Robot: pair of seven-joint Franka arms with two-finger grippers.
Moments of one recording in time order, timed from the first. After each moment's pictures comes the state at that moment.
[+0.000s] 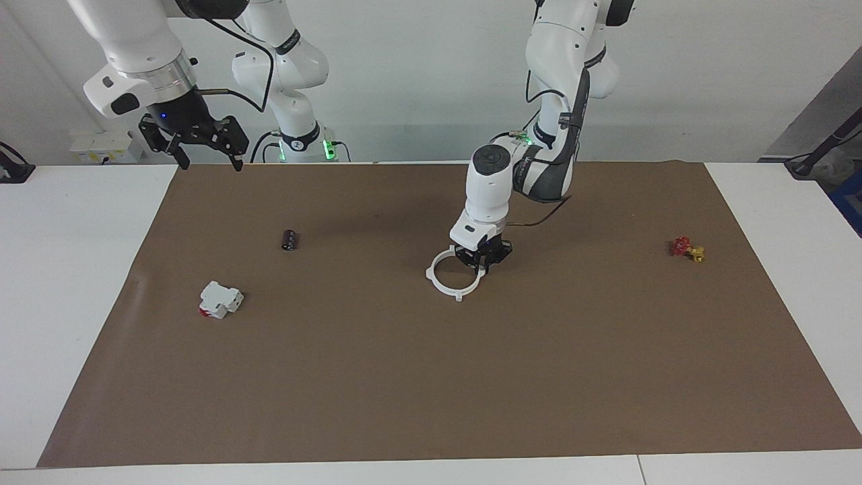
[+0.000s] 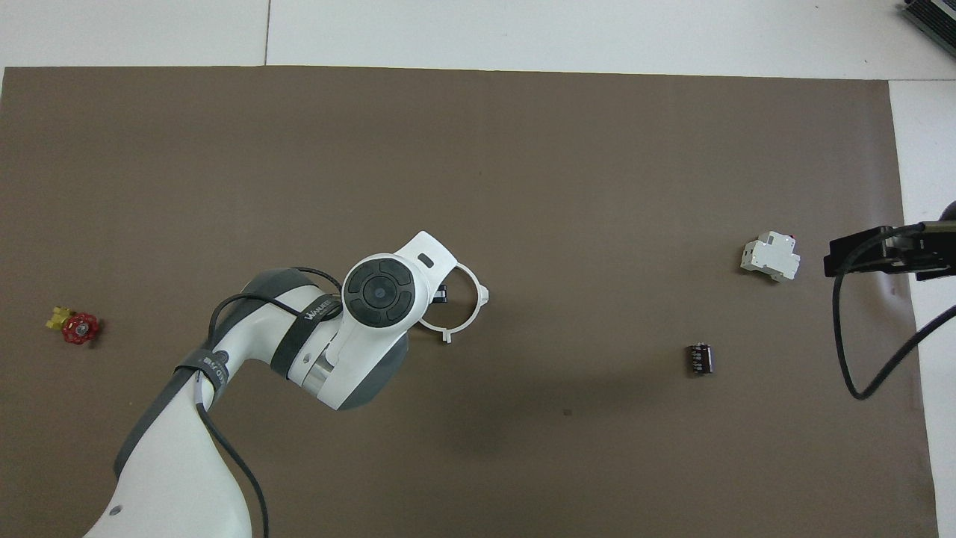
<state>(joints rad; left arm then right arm) -0.62 0.29 0.02 -2.05 0.11 2.41 -0.67 0.10 -0.06 -0.08 -1.59 -0.01 1.49 0.08</state>
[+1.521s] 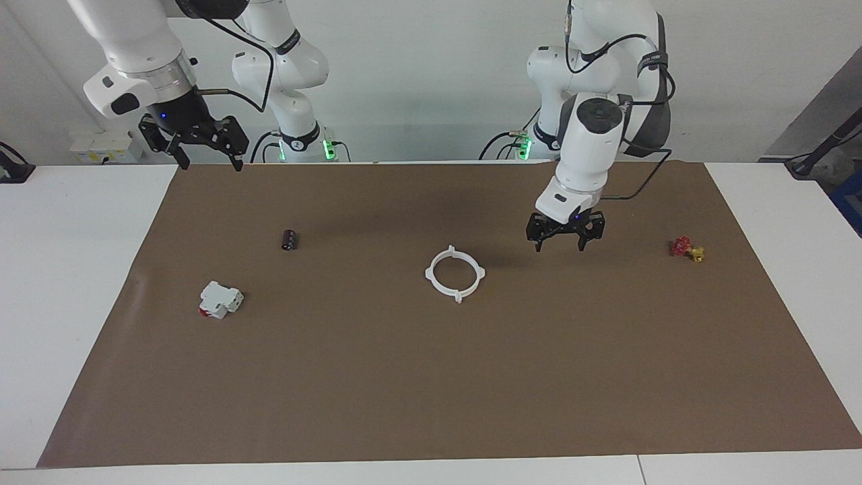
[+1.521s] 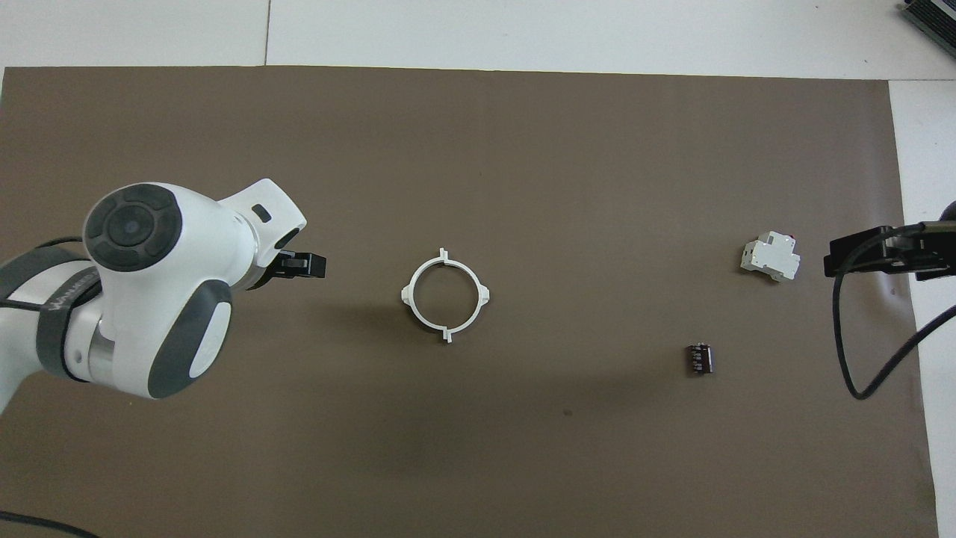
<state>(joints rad) -0.35 0.02 0.04 -2.05 0.05 2.14 -0.20 0.10 -0.06 -0.08 -1.59 -0.01 1.49 0.08</state>
